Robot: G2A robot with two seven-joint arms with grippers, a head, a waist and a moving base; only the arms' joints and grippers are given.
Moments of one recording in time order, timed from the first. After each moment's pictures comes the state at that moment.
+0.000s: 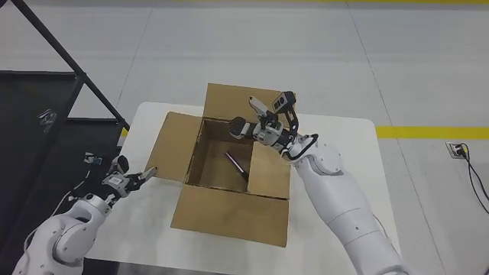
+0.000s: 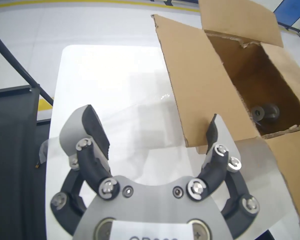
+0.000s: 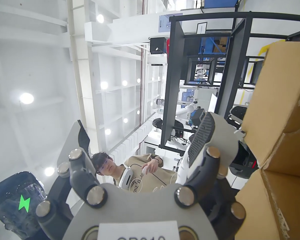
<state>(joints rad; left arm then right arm) 1.23 -0.96 -1.57 -1.44 0.82 -0.43 -0.24 -0.55 -1.55 1.17 -0.87 0.66 -0.33 0.96</state>
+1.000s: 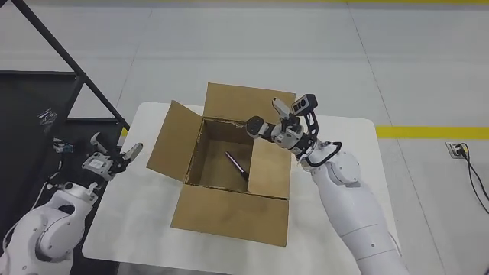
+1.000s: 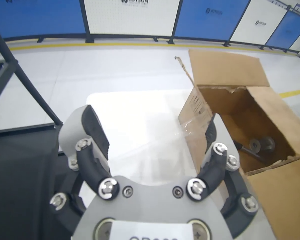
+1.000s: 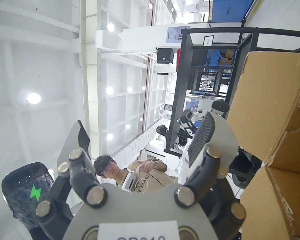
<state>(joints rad) 1.26 -0.96 -1.69 -1.64 0.82 -0.40 -0.11 -0.68 -1.50 1.28 -1.07 0.63 -0.28 0.93</state>
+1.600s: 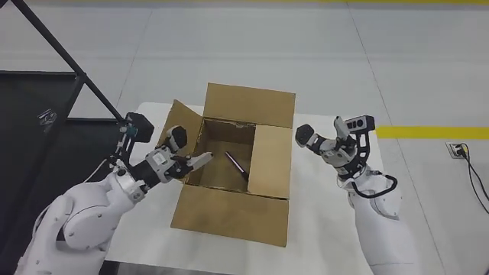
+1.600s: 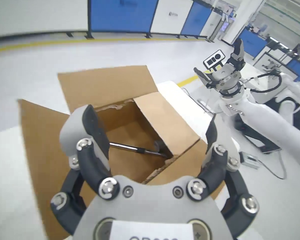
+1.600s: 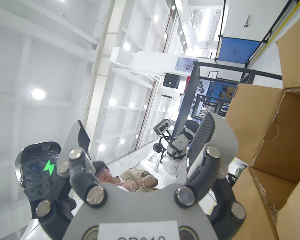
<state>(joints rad) 1.06 -0.98 -1.40 -1.89 0.40 -0.33 -0.60 -0.96 -1.42 1.55 -1.31 0.67 -0.36 0.98</state>
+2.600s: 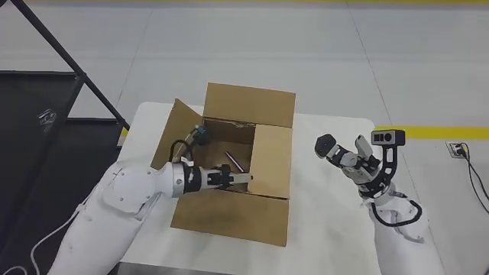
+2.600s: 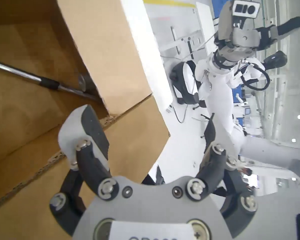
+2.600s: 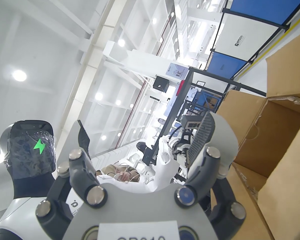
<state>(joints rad) 0.76 -1.04 -1.07 -1.58 -0.03 0.00 -1.05 -1.11 -1.39 1.64 -1.51 0.59 -0.43 0.98</state>
